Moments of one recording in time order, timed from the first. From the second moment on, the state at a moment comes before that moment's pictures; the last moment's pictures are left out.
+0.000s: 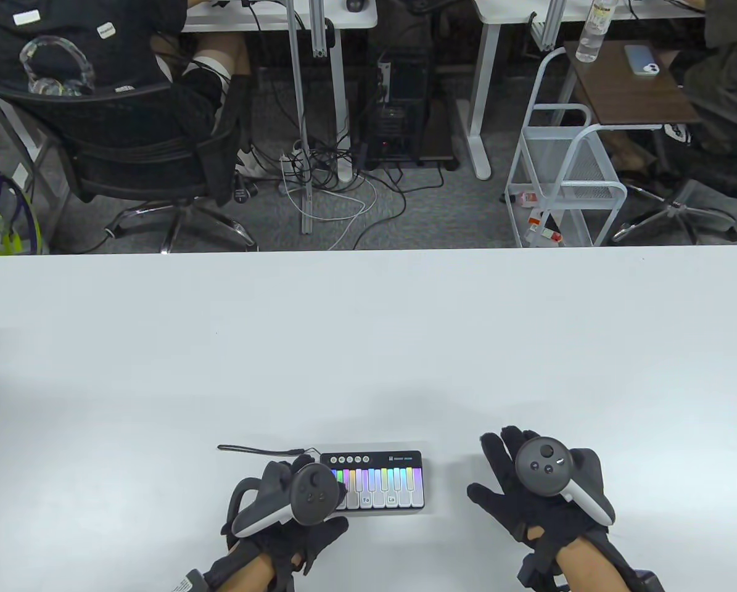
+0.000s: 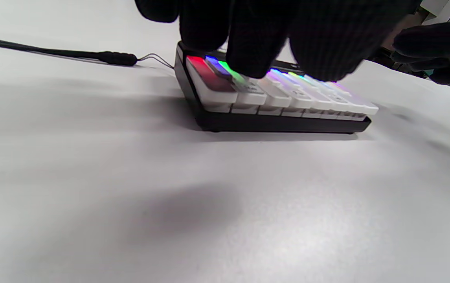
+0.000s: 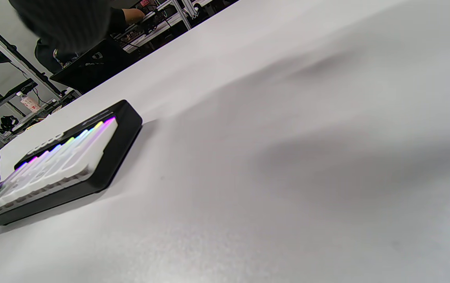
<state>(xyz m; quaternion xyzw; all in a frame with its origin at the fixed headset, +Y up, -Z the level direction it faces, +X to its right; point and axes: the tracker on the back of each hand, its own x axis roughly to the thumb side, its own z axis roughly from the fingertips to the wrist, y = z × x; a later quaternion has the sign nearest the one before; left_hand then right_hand) -0.121 -0.733 -0.230 -0.20 -0.20 0.09 0.96 0.214 -0.737 -0.249 0.06 0.18 0.95 0.24</state>
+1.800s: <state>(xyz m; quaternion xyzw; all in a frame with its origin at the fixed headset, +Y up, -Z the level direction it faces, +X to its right) -0.083 -0.735 -0.233 -0.21 -0.23 0.08 0.95 0.213 -0.734 -0.249 0.06 0.18 0.95 0.24</state>
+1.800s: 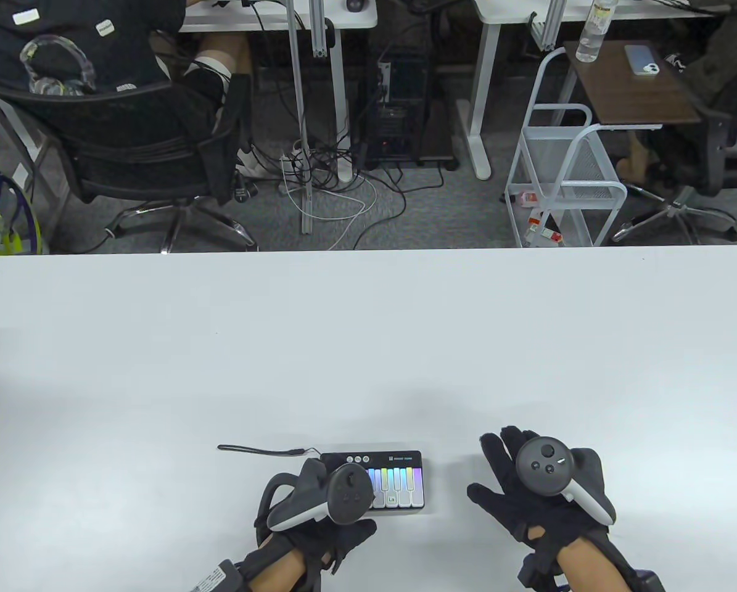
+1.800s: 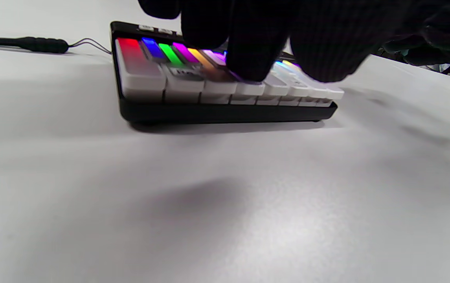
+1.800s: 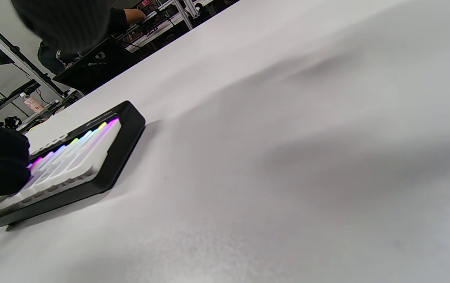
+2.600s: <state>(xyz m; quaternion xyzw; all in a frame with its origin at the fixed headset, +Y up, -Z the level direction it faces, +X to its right) -0.080 -0.735 -0.230 -0.20 -0.23 0.07 0.95 0.213 -0.734 -0.248 0.06 0.18 0.95 0.24</state>
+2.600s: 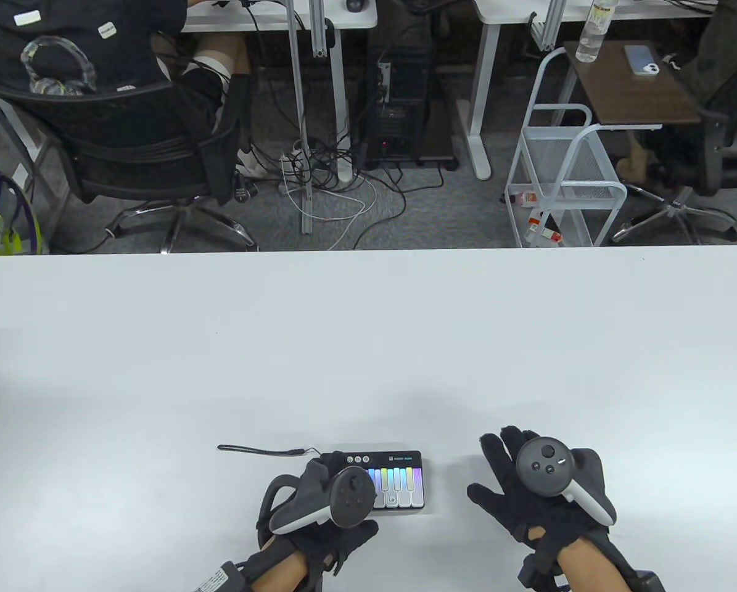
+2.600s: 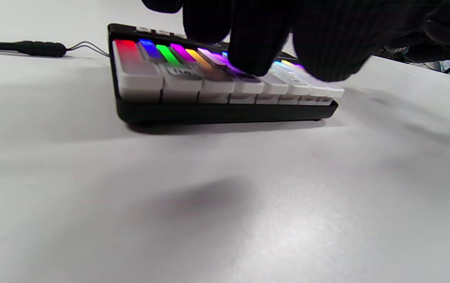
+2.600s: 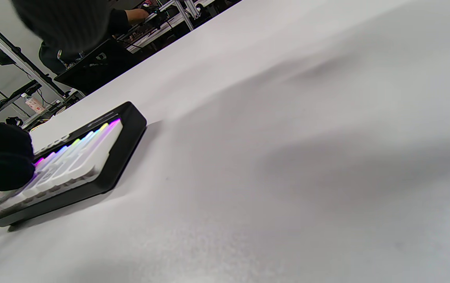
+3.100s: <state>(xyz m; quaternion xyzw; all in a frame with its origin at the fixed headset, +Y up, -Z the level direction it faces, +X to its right) -0.057 -0.736 -0.229 -0.20 -0.25 0.07 0.94 0.213 -0.734 -0.248 0.06 0.18 0.95 0.24</state>
